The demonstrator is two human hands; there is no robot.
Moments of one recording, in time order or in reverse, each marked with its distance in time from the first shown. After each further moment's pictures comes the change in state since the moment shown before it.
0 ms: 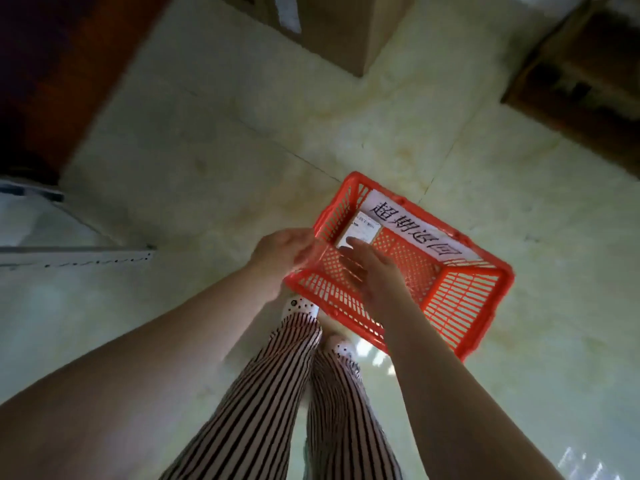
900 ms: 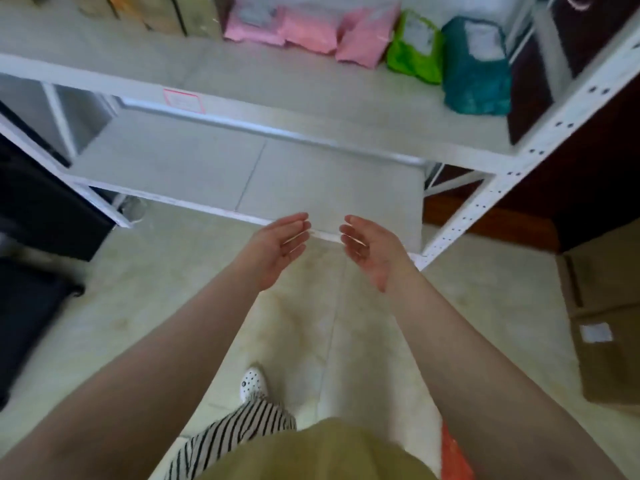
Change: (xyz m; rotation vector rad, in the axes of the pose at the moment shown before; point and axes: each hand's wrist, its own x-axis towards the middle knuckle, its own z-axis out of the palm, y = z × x) left_hand -0.608 -0.225 -0.468 -1.177 0.591 0.568; right_hand -0.534 0.343 0.400 -1.077 -0.921 -0.026
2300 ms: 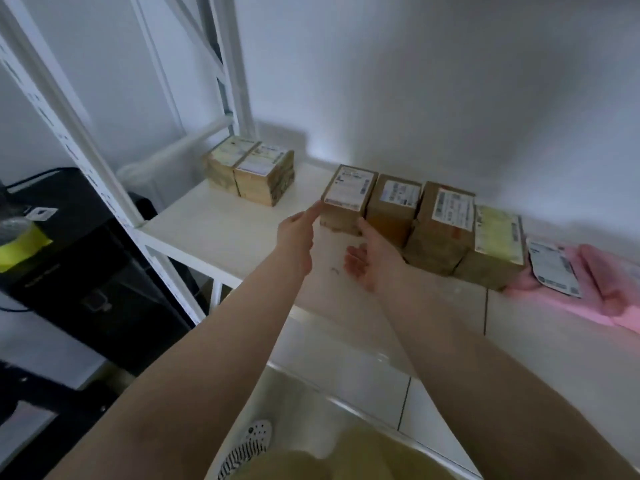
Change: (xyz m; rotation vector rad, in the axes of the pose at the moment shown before) left_hand 0.243 0.522 -0.389 -0.117 0.494 0.258; right_hand 0.317 -0.121 0.675 -0.095 -0.005 0.090
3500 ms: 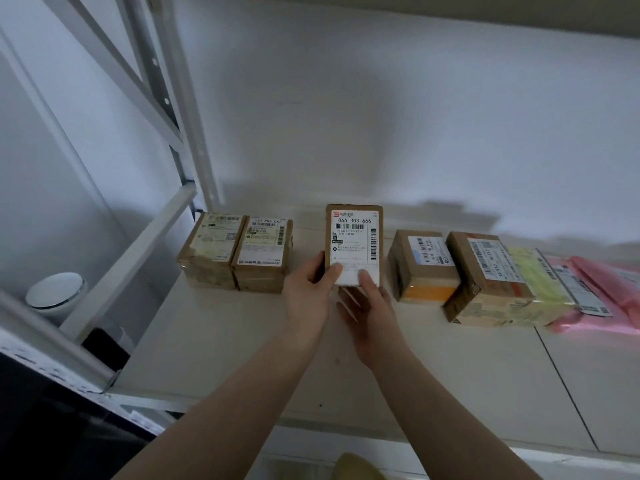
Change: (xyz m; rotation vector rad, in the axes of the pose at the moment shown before) left_hand 0.138 0.059 -0.042 0.148 -0.457 0.428; right_hand 0.069 0.023 0.131 0.431 0.071 -0.367
